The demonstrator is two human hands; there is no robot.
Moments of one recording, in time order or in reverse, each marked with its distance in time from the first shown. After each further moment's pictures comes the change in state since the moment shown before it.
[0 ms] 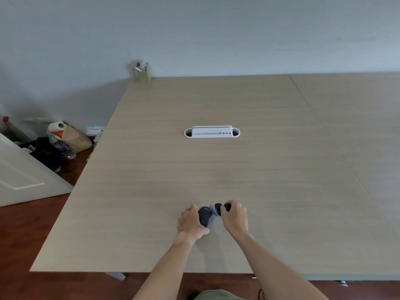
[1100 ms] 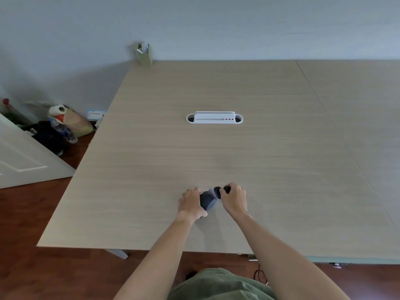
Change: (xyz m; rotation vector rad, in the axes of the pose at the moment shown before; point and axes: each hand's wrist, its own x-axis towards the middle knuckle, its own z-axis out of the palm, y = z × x) left_hand -0.001 0.005 -0.007 0.061 -0.030 0.039; right_hand -0.001 -0.008 -0.005 -0.005 -0.023 -0.016
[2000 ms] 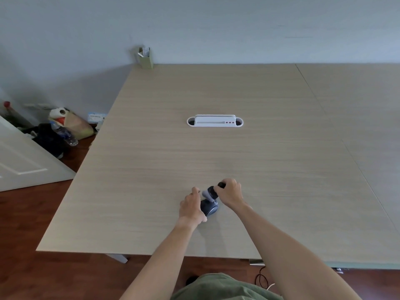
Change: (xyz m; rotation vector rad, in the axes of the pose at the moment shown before) left_hand -0.005 0.002 -0.002 -0.057 0.042 0.011; right_hand 0.025 -0.023 0.001 -0.039 -0.116 -0.072
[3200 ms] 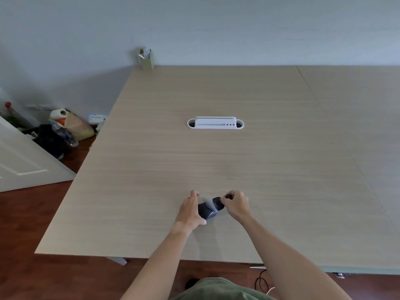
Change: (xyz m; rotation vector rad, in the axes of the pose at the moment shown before) left_hand -0.007 -0.008 -0.009 -0.164 -0.043 0.041; right_hand -0.009 0.034 -0.002 0.129 0.015 0.109
